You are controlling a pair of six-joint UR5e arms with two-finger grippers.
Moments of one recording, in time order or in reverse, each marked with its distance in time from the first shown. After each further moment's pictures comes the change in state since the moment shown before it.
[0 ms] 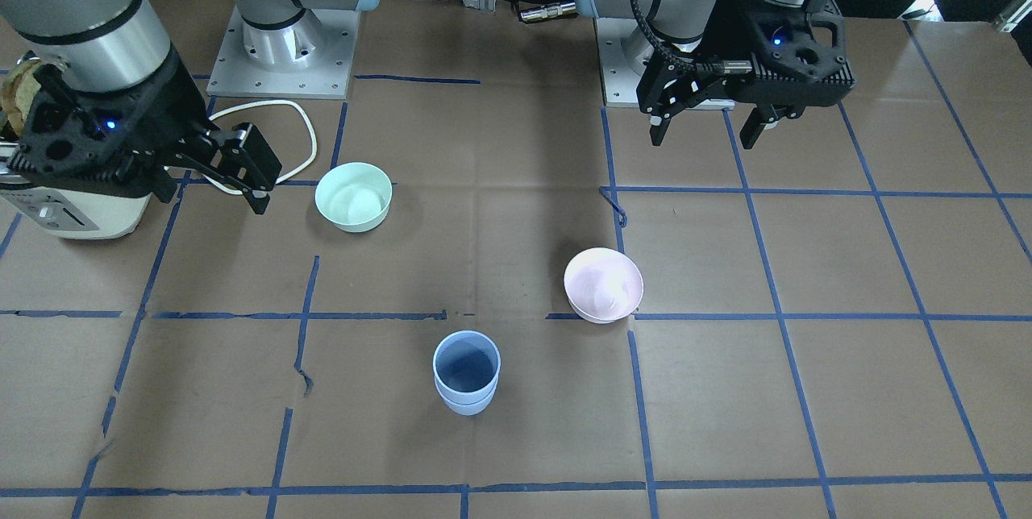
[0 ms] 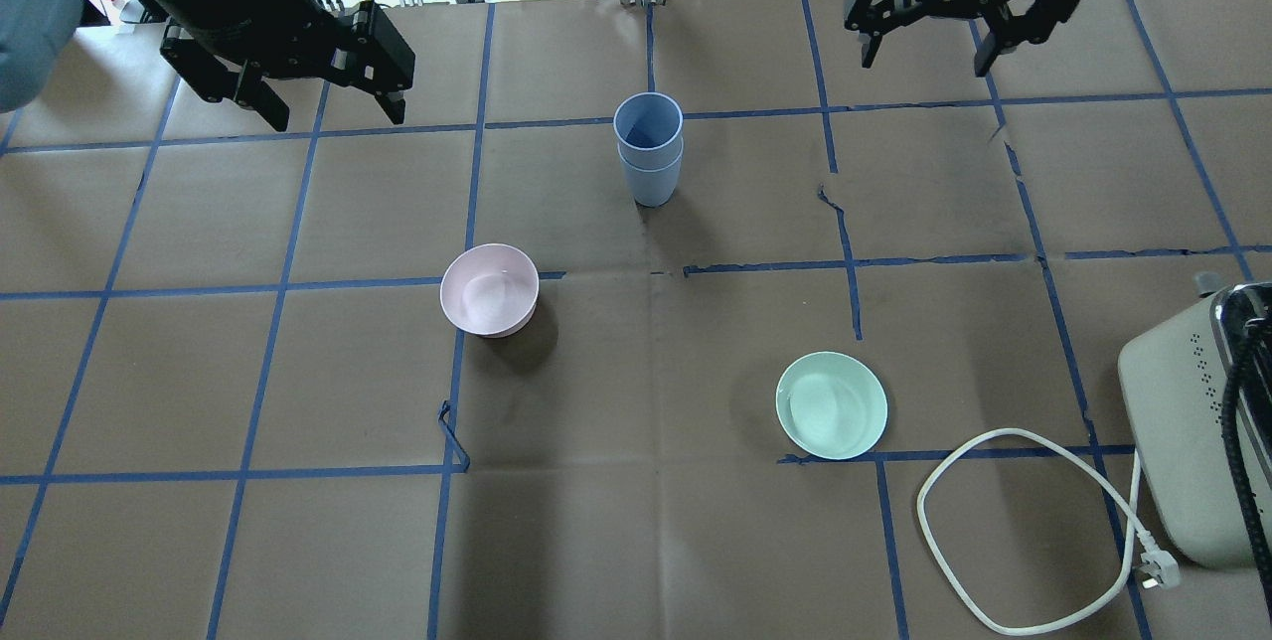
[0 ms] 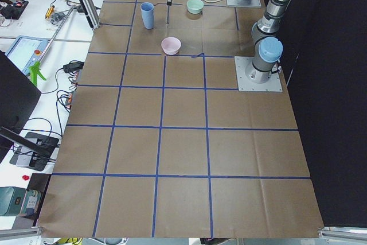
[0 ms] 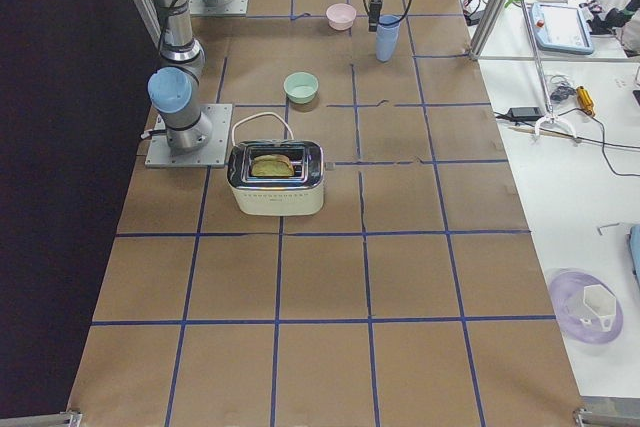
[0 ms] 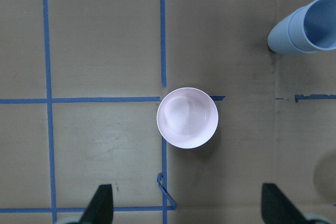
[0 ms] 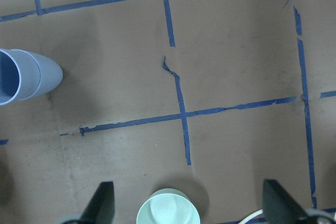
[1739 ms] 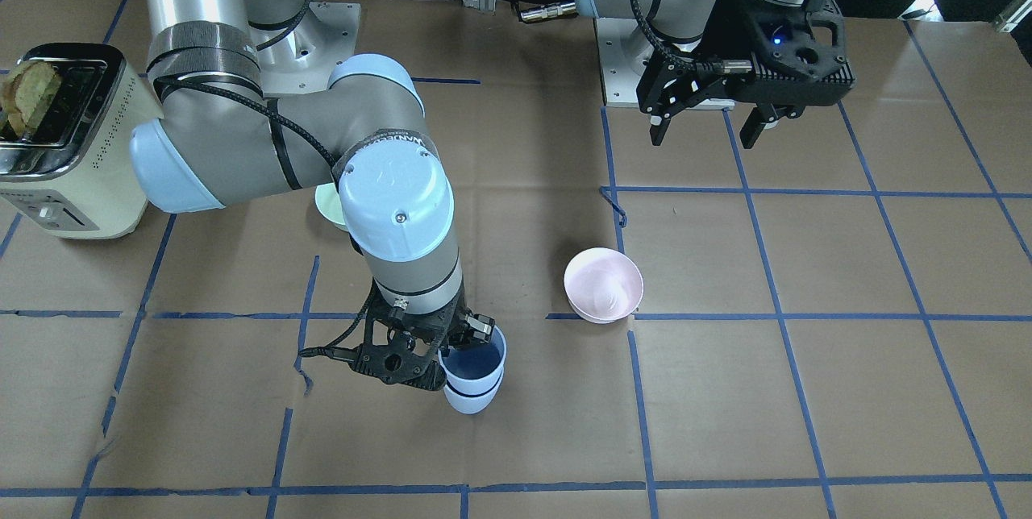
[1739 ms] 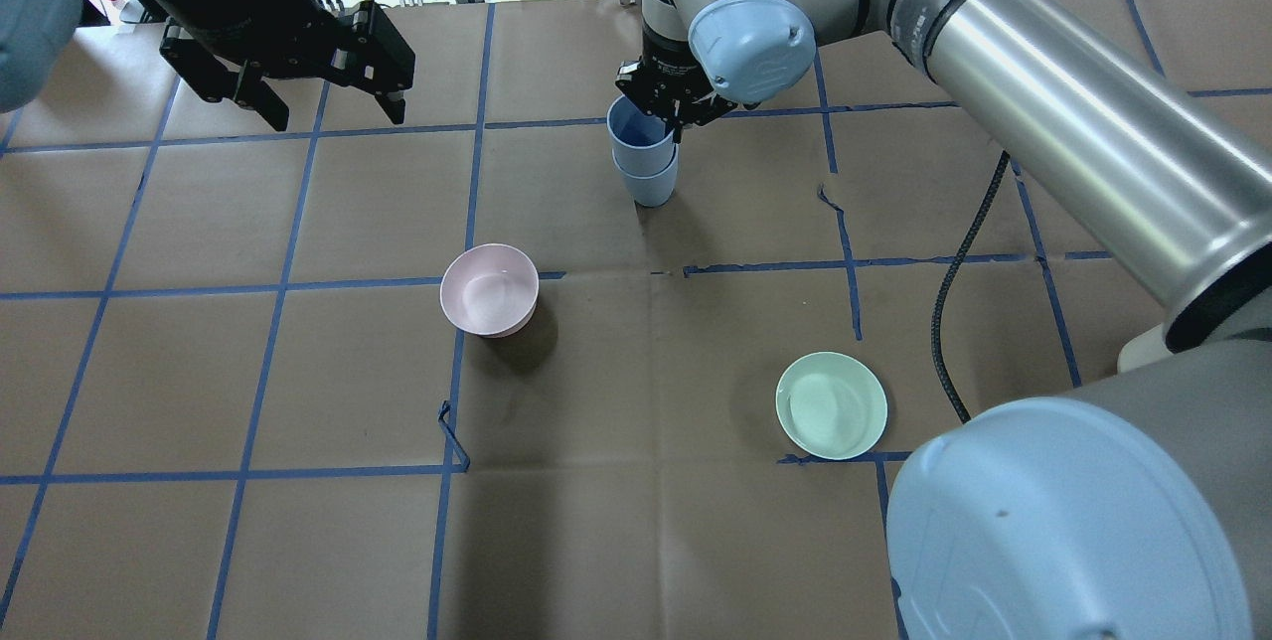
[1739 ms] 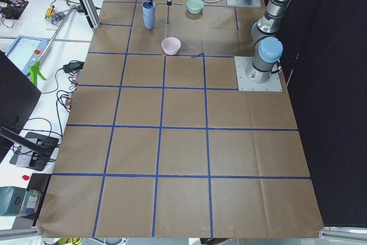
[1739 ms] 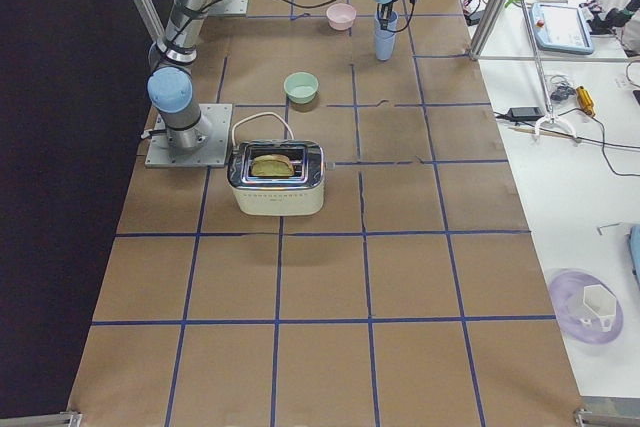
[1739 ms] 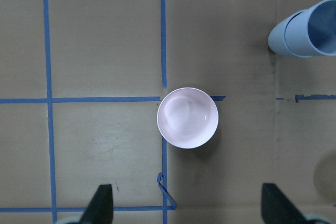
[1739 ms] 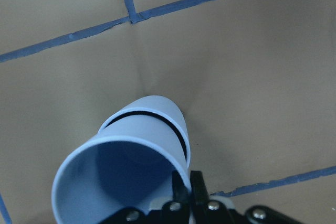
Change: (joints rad) left arm 0.000 0.000 0.001 -0.001 0.001 -0.003; right arm 0.305 0.440 -0.148 -0.299 0.020 0.415
